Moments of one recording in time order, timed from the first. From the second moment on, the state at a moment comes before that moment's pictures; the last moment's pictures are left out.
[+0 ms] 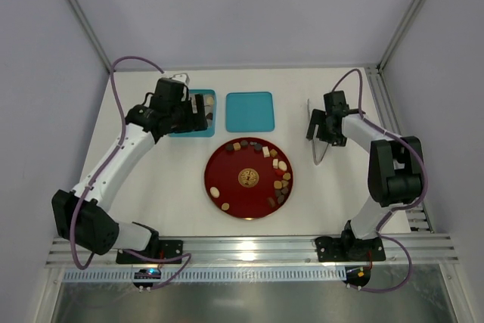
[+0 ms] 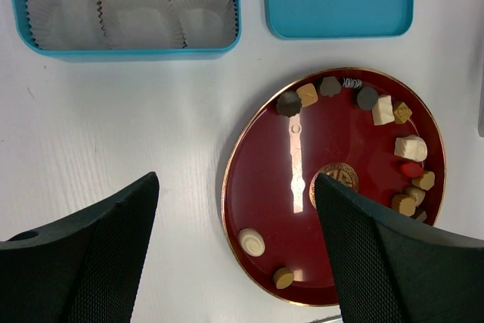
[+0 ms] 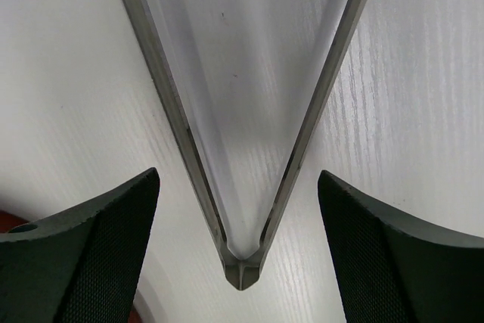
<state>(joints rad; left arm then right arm) -0.39 1.36 1.30 -0.74 -0.05 -0.39 0.11 1.73 1.08 -0.45 0.10 0.35</state>
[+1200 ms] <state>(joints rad) -0.46 2.36 2.26 -0.86 -0.10 -0.33 0.16 1.56 1.18 -0.48 -0.07 0.39</state>
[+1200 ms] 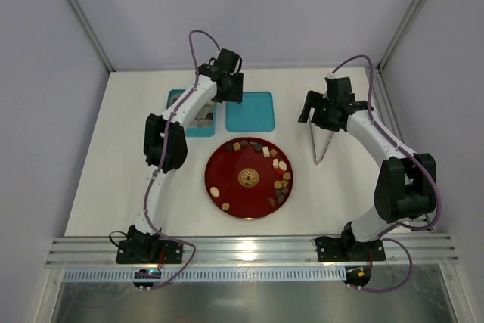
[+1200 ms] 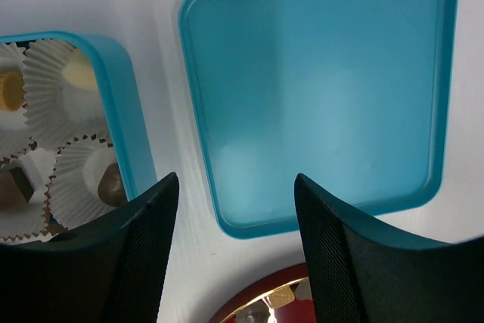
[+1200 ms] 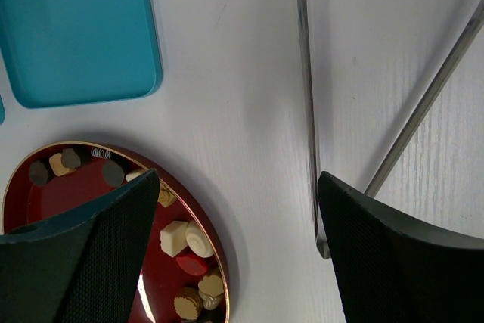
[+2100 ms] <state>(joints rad) -0.44 2.53 2.30 -0.90 -0.07 -0.32 0.17 1.62 1.19 -0.40 -0.14 0.40</state>
